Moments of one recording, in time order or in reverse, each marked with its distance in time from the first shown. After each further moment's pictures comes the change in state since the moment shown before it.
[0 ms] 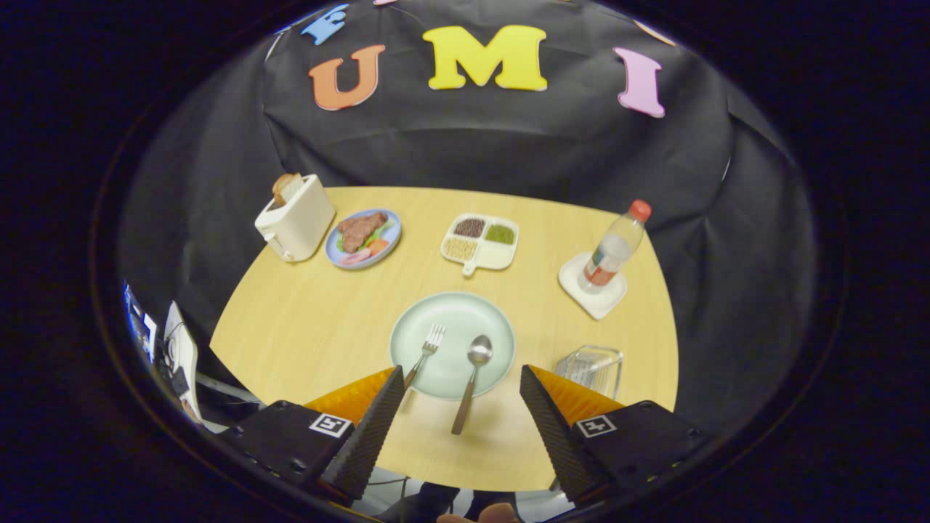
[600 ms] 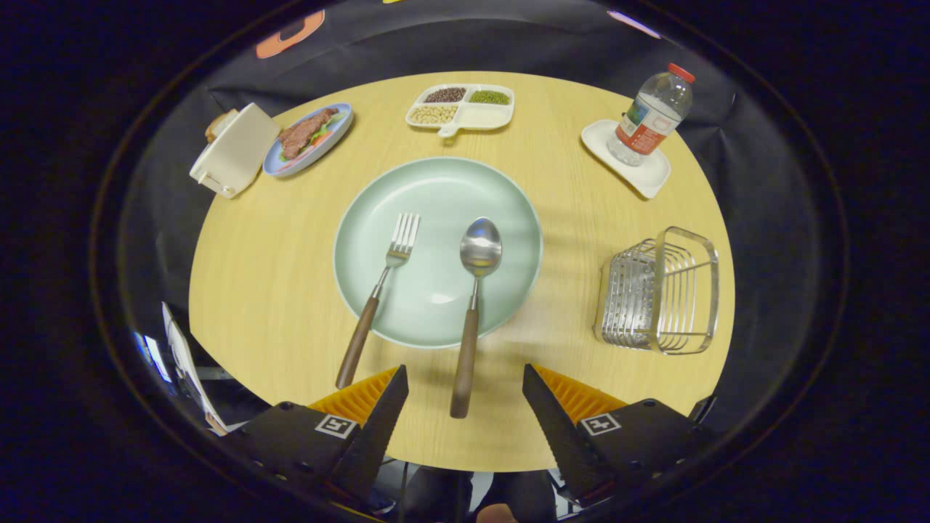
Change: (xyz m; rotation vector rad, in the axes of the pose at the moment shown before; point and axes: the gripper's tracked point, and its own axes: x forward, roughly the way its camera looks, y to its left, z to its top) arm 0.110 -0.005 -0.096 0.087 0.375 -0.040
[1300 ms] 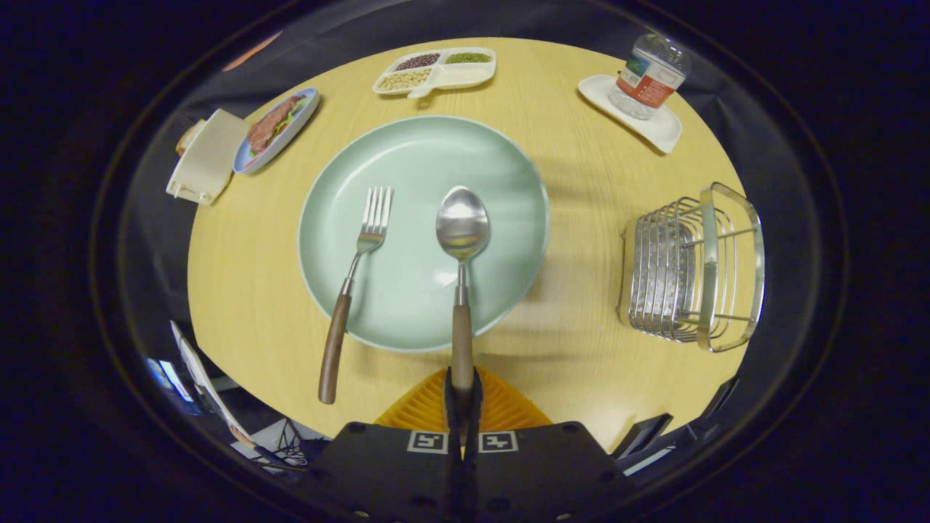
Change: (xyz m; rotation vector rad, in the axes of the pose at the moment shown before) arm 0.013 0.001 -0.006 0.110 0.112 0.070
